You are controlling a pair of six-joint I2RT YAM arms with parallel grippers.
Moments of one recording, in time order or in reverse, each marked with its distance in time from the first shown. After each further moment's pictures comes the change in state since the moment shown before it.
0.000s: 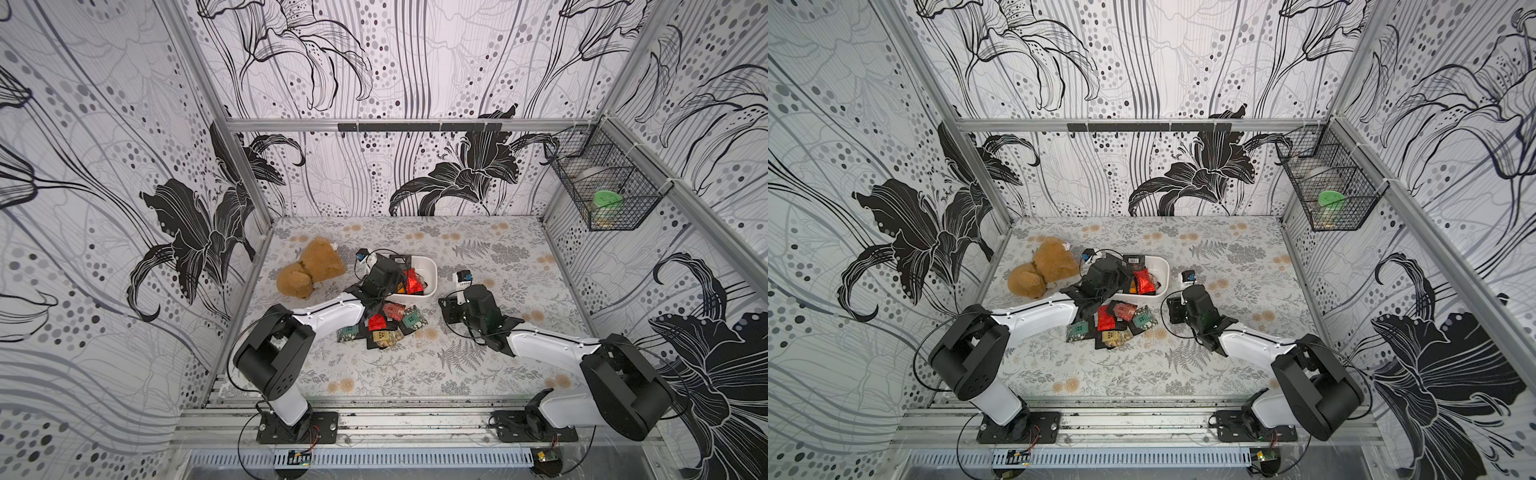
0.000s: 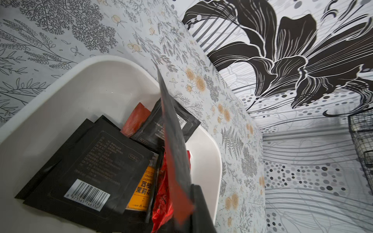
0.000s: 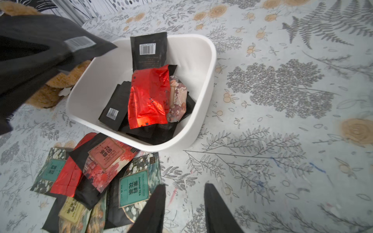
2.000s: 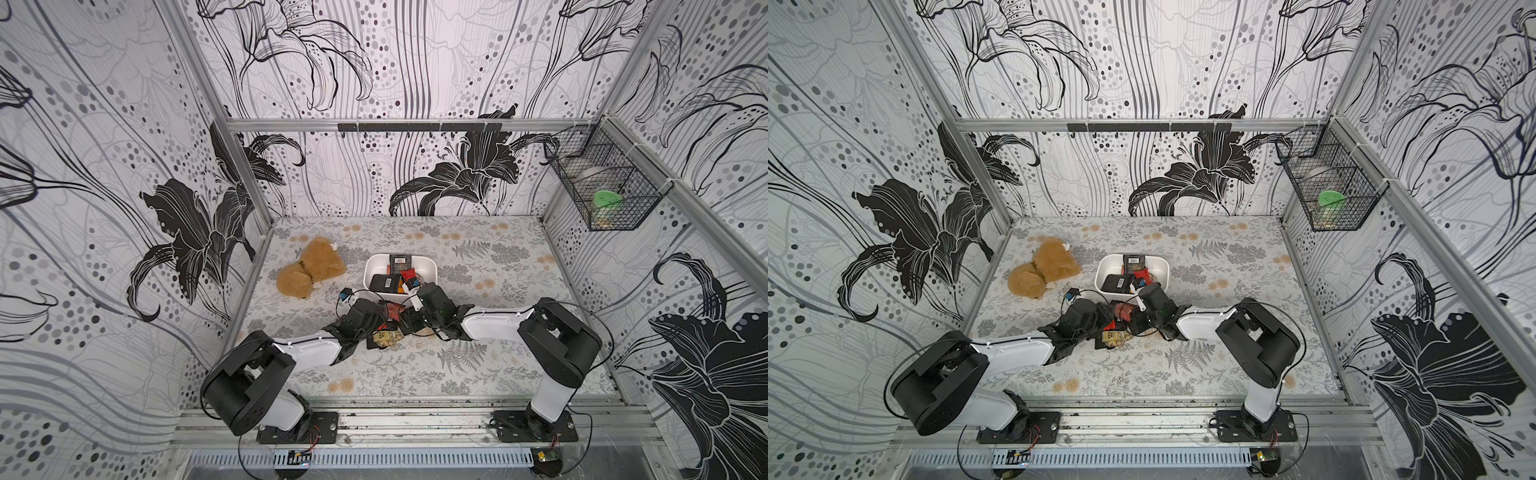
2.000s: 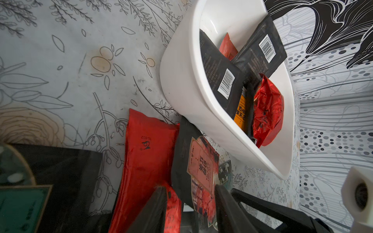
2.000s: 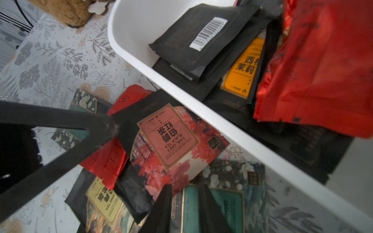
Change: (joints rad) left arm -0.022 -0.228 -0.488 0.135 0.095 -0.026; right arm 0.182 0.392 0.313 -0.096 -0.132 -0.082
